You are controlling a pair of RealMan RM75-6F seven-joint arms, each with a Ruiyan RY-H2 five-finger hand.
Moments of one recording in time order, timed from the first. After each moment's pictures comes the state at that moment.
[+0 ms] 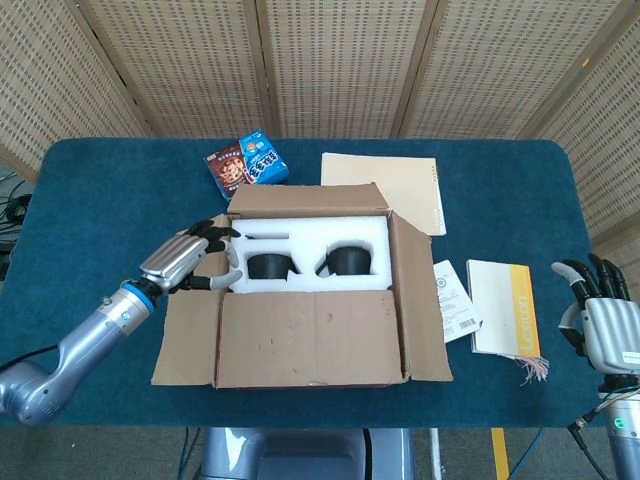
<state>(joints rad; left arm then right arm) -0.77 -1.04 -0.26 -1.85 1.11 0.69 -0.11 0.15 -1.05 0.15 -1.71 -1.40 1.45 -0.01</state>
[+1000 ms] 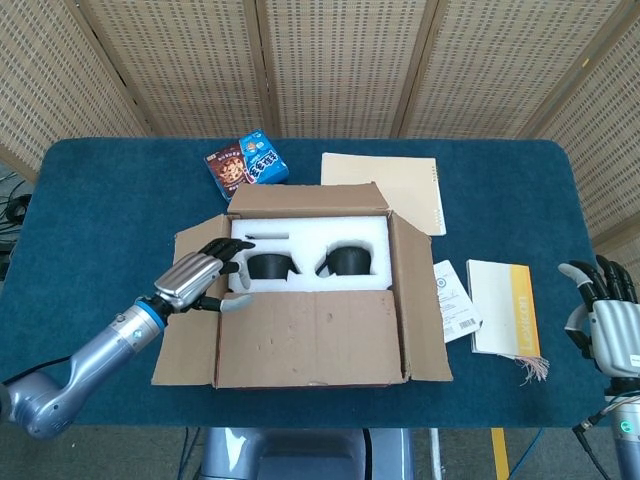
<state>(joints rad) -0.77 -1.10 -0.19 -1.85 1.23 0.74 -0.10 0.14 -1.04 0.15 -1.71 -1.40 1.47 0.01</state>
